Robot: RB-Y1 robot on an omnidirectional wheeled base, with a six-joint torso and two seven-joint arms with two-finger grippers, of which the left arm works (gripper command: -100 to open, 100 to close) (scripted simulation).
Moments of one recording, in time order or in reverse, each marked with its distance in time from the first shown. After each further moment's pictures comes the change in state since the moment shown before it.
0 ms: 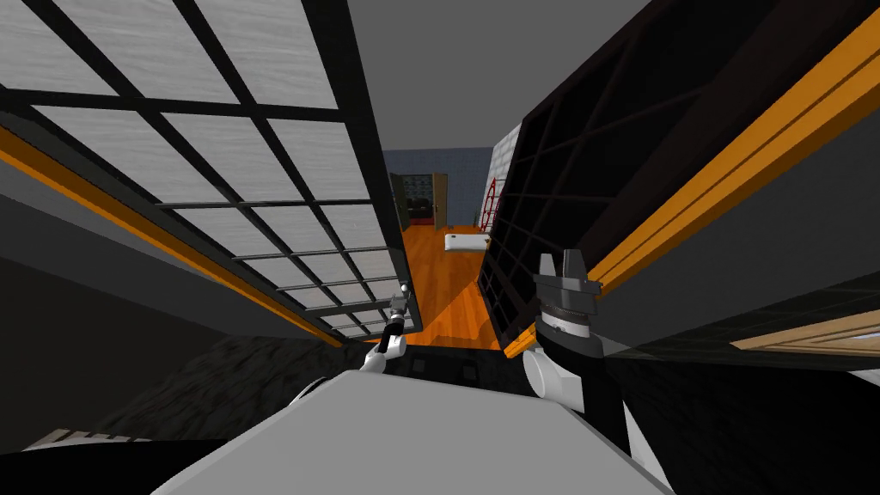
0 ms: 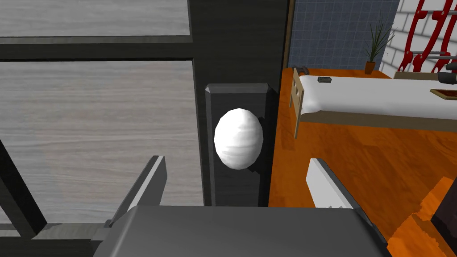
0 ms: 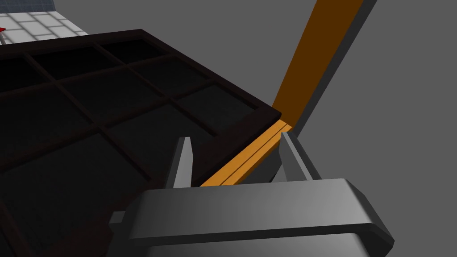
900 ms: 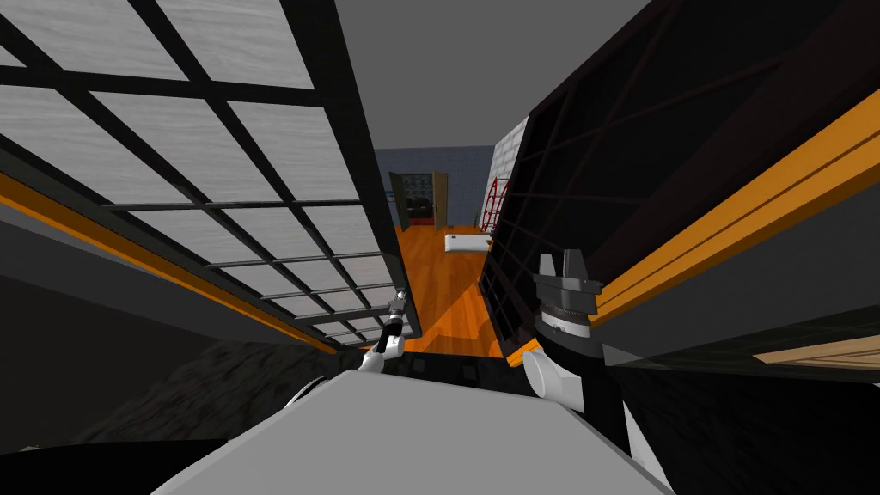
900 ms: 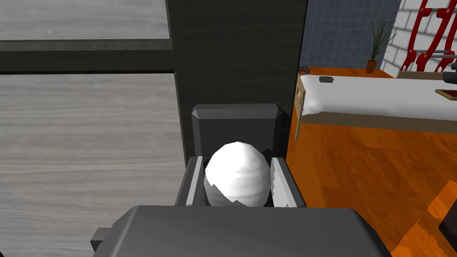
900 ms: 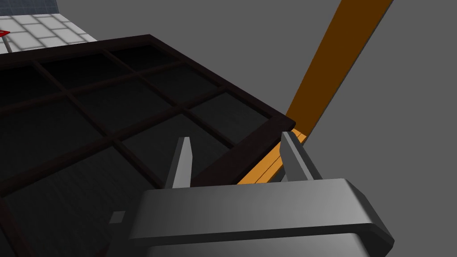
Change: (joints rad) arm 0.000 0.016 -0.006 0.006 -0.001 0.002 0.019
